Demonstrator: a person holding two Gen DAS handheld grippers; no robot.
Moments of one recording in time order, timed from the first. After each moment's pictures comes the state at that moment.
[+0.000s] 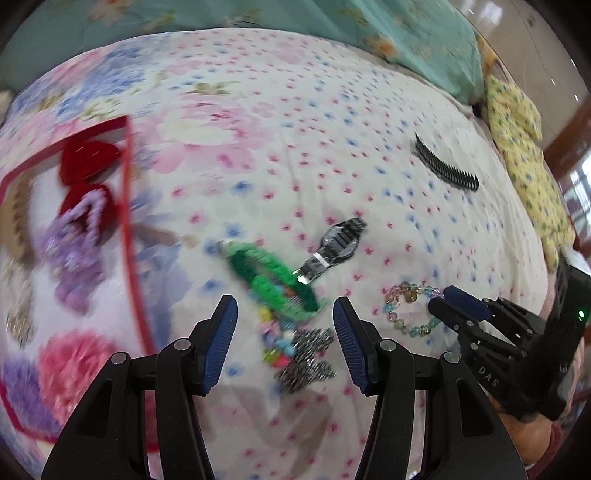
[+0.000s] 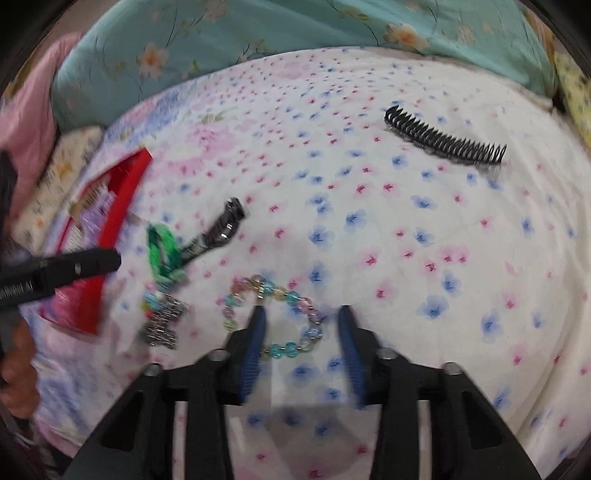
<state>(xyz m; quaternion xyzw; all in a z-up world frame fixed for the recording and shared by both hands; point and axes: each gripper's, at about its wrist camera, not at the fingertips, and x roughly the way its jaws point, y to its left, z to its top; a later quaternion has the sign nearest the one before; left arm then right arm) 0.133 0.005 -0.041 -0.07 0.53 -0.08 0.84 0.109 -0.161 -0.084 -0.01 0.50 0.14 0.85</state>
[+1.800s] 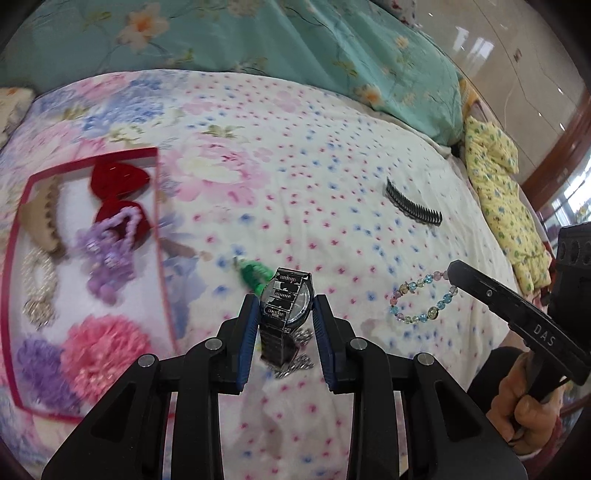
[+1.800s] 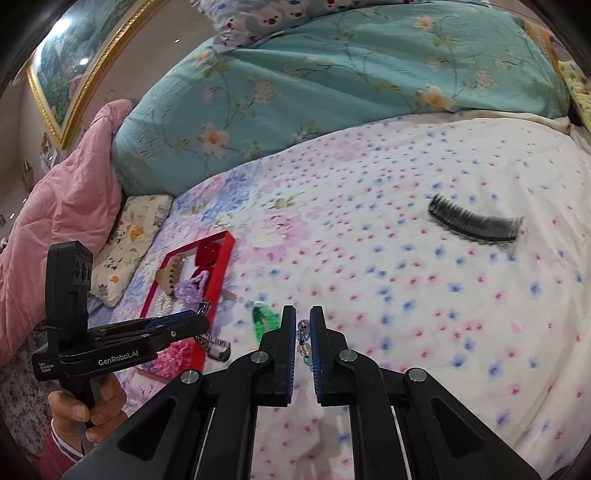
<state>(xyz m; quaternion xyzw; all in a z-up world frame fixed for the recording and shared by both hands) 0.088 0.035 0.005 -0.13 0.47 -0.08 0.87 0.102 -0.163 0.005 0.12 0.41 0.26 0.87</state>
